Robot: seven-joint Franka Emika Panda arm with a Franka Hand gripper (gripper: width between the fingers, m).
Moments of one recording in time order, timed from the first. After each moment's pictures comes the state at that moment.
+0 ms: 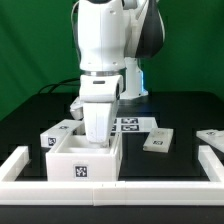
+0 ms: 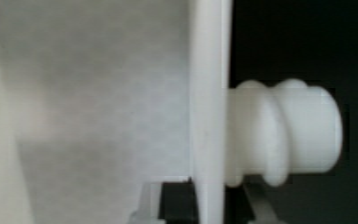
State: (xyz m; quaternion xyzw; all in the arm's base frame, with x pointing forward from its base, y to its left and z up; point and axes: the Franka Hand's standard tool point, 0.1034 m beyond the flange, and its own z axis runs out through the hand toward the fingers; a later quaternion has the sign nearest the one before) arm 0.492 -0.053 0.018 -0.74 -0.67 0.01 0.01
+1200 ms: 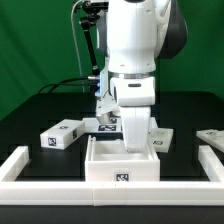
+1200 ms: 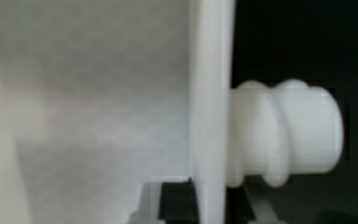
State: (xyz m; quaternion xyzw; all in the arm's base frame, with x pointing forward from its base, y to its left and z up) arm 0.521 0.001 0.018 -0.70 -0.72 0.01 0.01
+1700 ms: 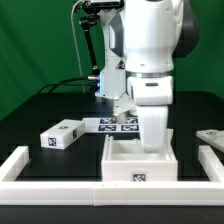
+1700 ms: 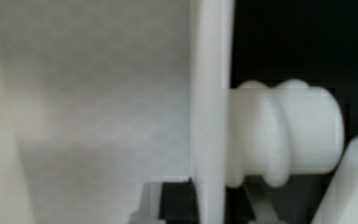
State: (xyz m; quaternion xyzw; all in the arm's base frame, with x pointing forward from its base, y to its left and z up) arm 0.524 0.050 0.020 -0.72 -0.69 0.00 0.01
